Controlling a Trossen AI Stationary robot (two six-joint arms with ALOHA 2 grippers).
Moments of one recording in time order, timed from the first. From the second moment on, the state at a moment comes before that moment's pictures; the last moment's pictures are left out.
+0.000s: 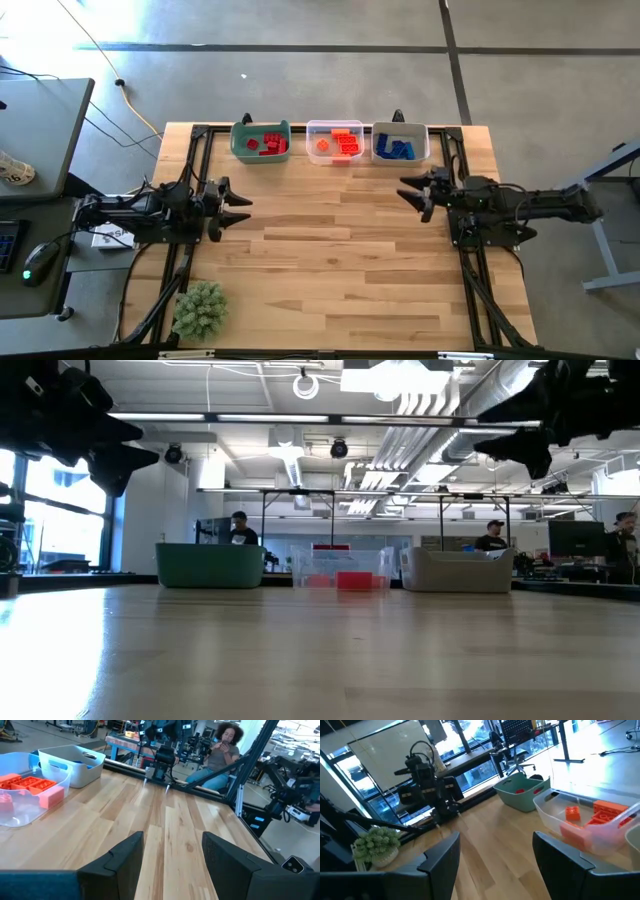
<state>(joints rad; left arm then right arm) 0.12 0.02 0.07 -0.17 0.01 -0.28 0.00 0.34 0.24 0.04 0.28 0.42</state>
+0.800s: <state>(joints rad) 0.12 0.02 0.07 -0.17 0.01 -0.28 -0.01 0.13 0.01 0.06 0.28 0.38</state>
